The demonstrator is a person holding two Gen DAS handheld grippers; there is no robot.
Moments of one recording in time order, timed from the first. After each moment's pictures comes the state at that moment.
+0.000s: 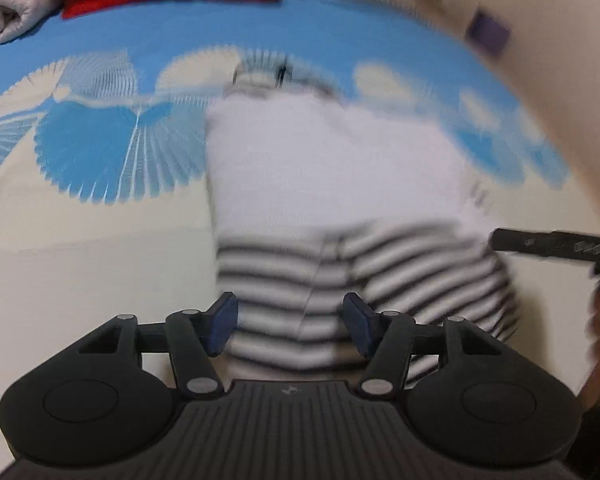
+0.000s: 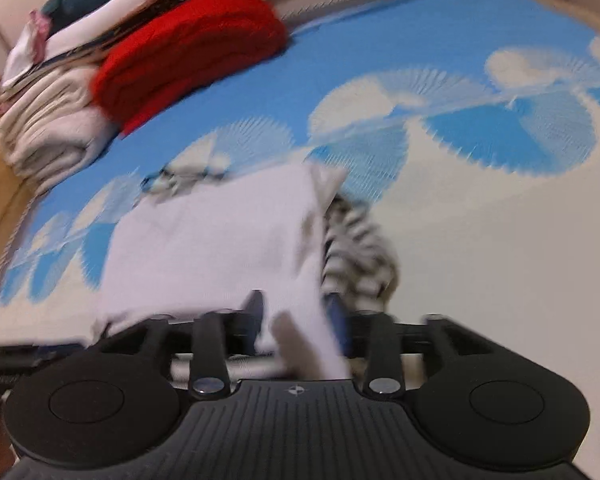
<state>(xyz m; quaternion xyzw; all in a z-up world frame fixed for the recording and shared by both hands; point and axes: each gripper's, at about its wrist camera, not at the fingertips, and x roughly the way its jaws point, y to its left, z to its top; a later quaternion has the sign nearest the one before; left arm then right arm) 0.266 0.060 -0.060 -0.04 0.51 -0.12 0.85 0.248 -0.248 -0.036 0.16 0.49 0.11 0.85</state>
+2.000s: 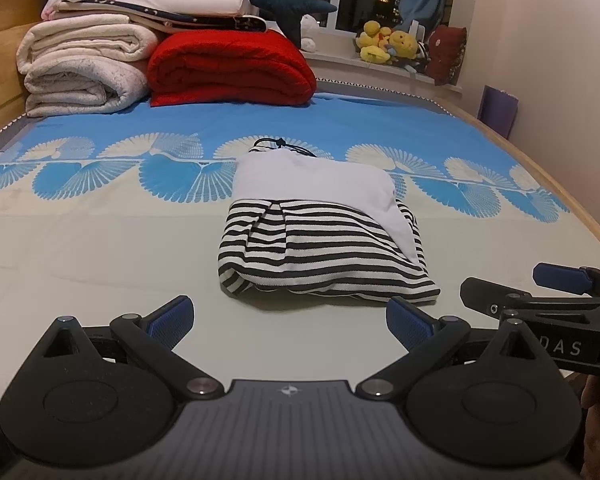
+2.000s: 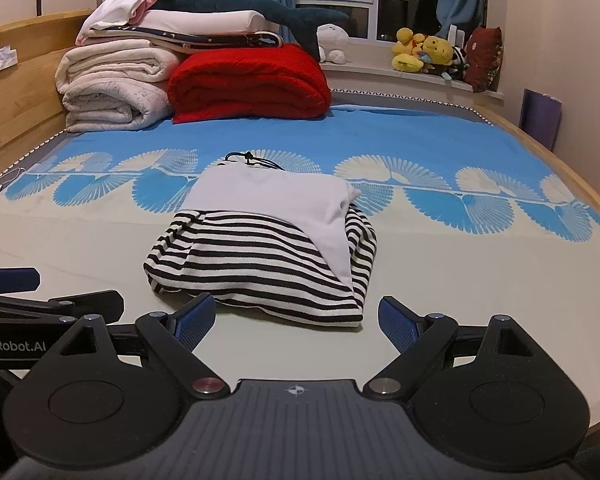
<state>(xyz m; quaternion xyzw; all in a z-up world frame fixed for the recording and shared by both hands) 0.020 -0.009 0.032 -0.05 0.35 -0.01 0.94 0.020 -0.183 0.059 -0.02 0.36 0.08 0.93</state>
